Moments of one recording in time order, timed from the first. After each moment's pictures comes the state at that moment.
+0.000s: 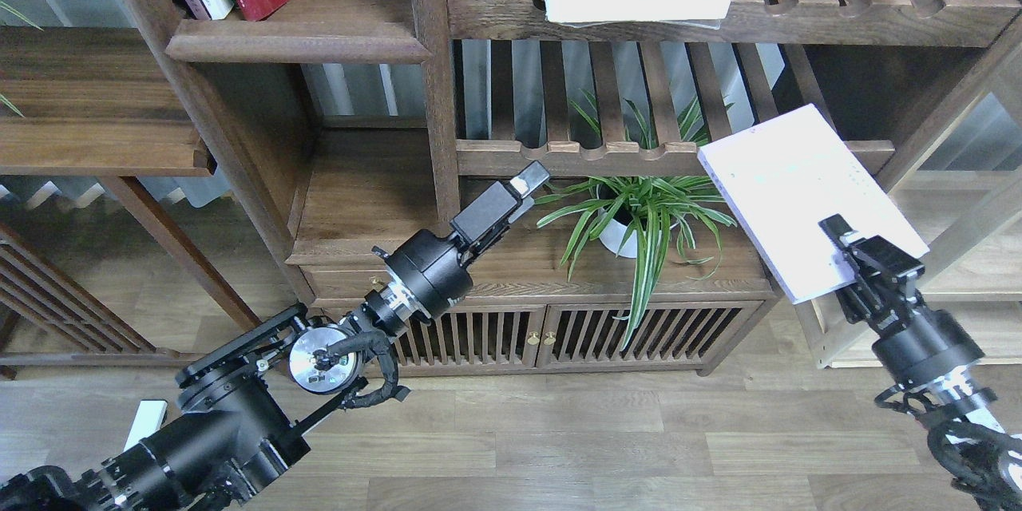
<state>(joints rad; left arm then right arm) -0.51 0.00 -0.63 -1.11 -0.25 -0.49 -0.02 -0.17 -0.45 1.42 1.29 0.49 0.58 -0.33</state>
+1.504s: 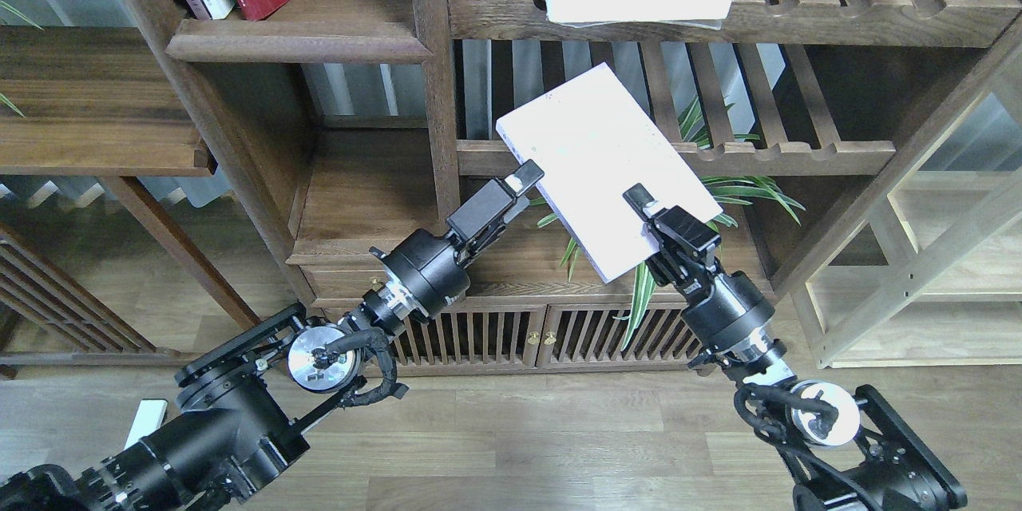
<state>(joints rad) -0.52 0.00 -0.63 -1.09 -0.26 -0.49 -0.02 0.01 -0.13 1.26 1.29 0.29 0.58 -0.34</state>
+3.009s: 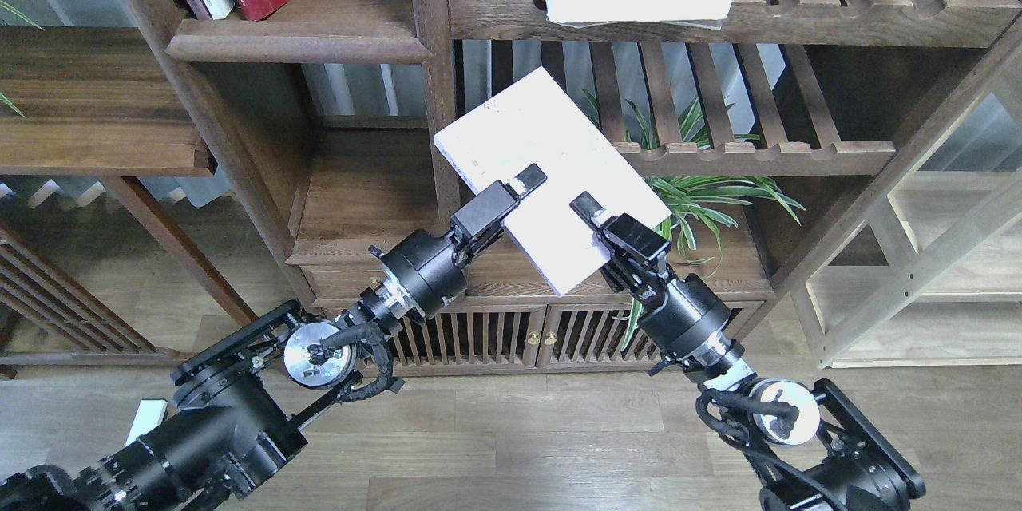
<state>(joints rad) -0.52 0.00 -0.66 -1.08 -0.27 -0.49 0.04 0.04 -0.08 1.19 1.30 0.25 0.58 -0.34</state>
